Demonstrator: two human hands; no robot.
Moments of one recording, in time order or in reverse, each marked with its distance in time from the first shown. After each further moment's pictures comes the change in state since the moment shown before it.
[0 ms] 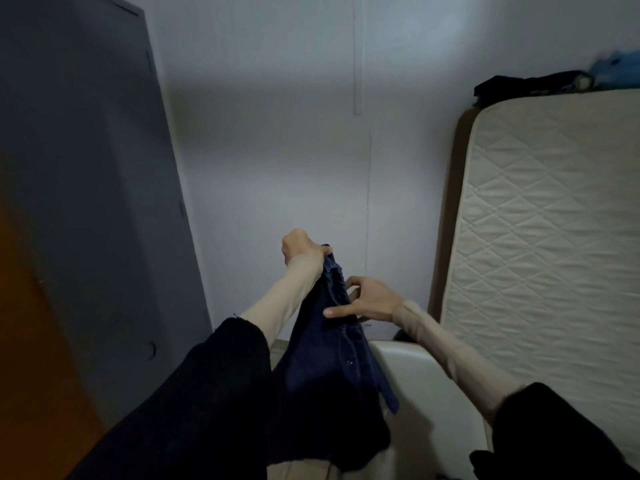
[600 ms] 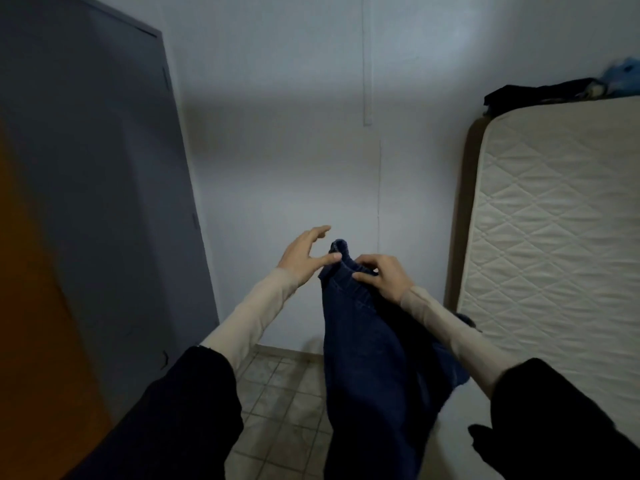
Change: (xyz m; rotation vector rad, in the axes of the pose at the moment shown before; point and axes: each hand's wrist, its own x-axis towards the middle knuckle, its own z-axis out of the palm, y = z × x) left_hand 0.021 -0.041 -0.037 -0.067 -0.294 0.570; right_hand 0.034 -0.010 -0.024 -0.119 0.274 -0.409
